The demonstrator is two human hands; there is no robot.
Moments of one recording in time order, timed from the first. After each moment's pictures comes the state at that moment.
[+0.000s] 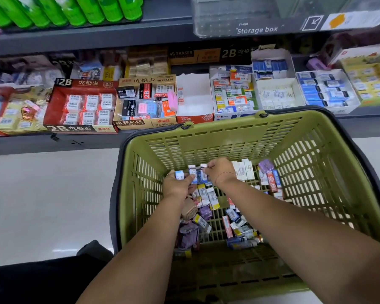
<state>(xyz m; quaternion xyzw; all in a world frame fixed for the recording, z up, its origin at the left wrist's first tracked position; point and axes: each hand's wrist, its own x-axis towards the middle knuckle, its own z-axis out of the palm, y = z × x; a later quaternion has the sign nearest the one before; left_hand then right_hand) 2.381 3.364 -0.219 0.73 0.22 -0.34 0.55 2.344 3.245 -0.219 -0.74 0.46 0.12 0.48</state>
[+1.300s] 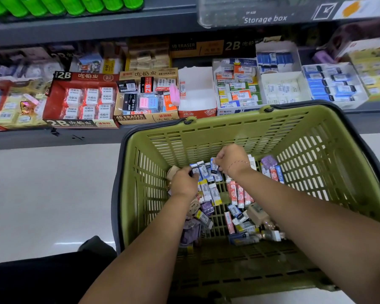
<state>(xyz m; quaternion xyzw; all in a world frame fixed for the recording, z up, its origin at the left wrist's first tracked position) 2.377 3.362 -0.227 0.90 -0.08 -0.30 0.32 2.344 3.213 -0.200 -0.82 0.41 0.16 0.38</state>
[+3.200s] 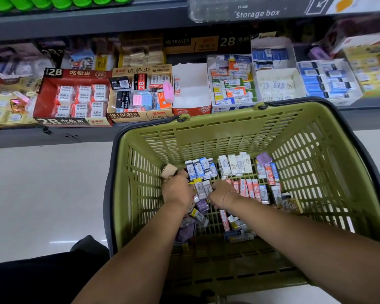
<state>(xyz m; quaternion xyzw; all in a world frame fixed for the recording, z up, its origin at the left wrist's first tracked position) 2.369 3.375 -0.238 0.94 -0.19 -0.26 0.11 2.293 3.267 -0.217 -0.73 0.40 0.34 0.43</state>
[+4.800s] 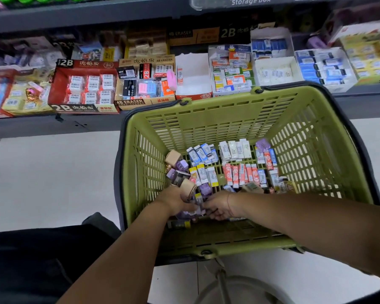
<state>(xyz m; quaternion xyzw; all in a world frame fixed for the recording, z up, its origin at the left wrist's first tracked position) 2.338 3.435 -0.192 0.84 -0.17 -0.51 0.11 2.239 3.295 -0.245 -0.52 0.40 0.44 0.61</state>
